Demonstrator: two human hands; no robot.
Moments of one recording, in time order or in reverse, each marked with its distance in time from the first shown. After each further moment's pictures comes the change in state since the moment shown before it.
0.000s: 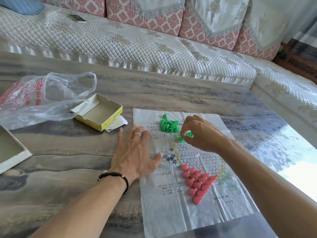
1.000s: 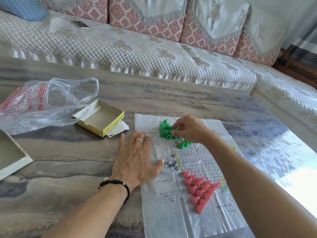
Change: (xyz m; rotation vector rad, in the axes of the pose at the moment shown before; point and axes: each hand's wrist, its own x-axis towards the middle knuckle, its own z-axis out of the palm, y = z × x) left_hand 0.001 -0.001 0.001 -0.002 -0.005 -0.003; right_hand 0.050 -0.003 0.008 0.366 -0.076 0.283
